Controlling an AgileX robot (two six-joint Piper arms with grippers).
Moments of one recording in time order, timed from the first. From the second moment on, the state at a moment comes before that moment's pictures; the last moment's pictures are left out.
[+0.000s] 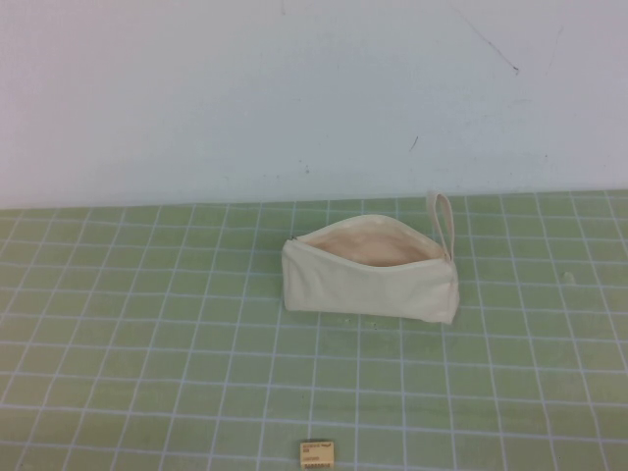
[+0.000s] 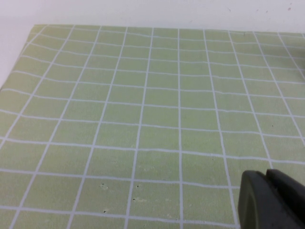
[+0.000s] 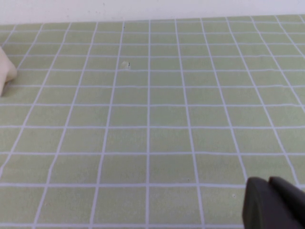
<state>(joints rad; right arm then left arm) -0.08 -0.01 0.02 -0.01 0.42 0.00 -0.04 -0.01 0.02 -0.03 0.37 -0.08</state>
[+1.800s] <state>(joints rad) -0.08 -0.01 0.02 -0.01 0.42 0.00 -0.04 0.27 -0.47 -0.09 0.74 -0.09</state>
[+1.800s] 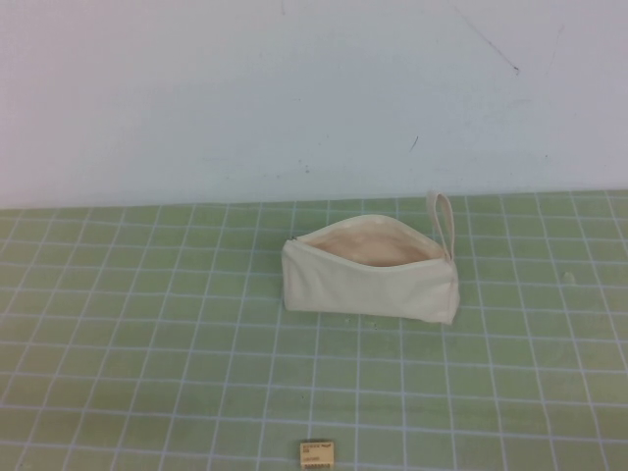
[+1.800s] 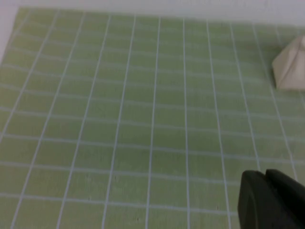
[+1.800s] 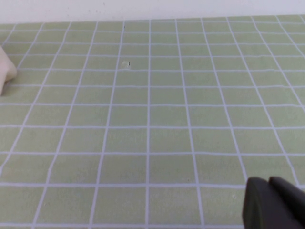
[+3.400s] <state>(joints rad) -0.08 -0.01 0.02 -0.01 0.42 0.00 -0.78 1.84 -1.17 0.09 0.80 0.39</state>
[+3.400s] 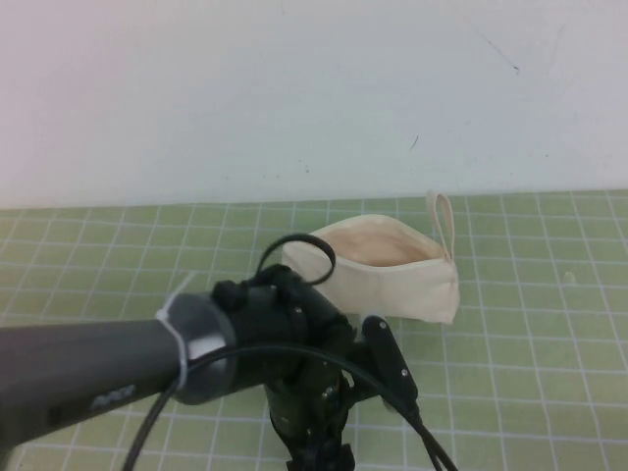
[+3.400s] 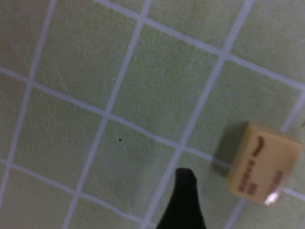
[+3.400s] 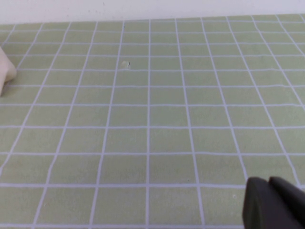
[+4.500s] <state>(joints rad) -0.08 -0.01 0.02 -0.01 0.42 0.00 -0.75 1.92 -1.78 0.38 0.78 -0.11</state>
